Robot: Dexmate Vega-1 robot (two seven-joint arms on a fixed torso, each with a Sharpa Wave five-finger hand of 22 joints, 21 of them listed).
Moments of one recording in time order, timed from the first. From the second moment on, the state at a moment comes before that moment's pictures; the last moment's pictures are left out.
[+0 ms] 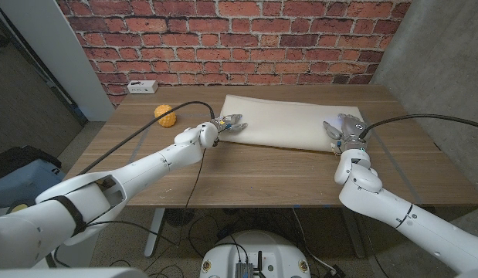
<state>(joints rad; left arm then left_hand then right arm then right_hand) 0.42 0.53 0.99 -1.36 0.42 0.38 -0.14 0.27 0.09 0.32 0.14 0.22 -0.07 -0.07 0.18 0.17 -0.09 -0.02 0.18 0.18 -0.07 0.01 0.17 0.17 0.00 0.02 0.20 0.18 -0.98 -0.78 -0.63 -2.05 -0.47 -1.14 -0.39 0.28 0.05 0.34 -0.04 0.20 0.26 -0.08 0.18 0.19 0.23 0.02 0.18 0.20 0.18 -0.03 0.19 0.20 0.28 0.15 0.19 0.18</state>
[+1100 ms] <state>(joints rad) 0.41 0.53 0.99 -1.34 0.40 0.36 -0.14 0.27 0.10 0.32 0.13 0.22 -0.08 -0.07 0.18 0.17 -0.09 -0.01 0.19 0.18 -0.07 0.01 0.17 0.17 0.00 0.02 0.20 0.18 -1.05 -0.56 -0.50 -2.02 -0.30 -1.30 -0.73 0.32 0.07 0.34 -0.09 0.18 0.11 -0.05 0.18 0.19 0.11 0.06 0.18 0.20 0.14 0.02 0.20 0.20 0.32 0.20 0.21 0.18</state>
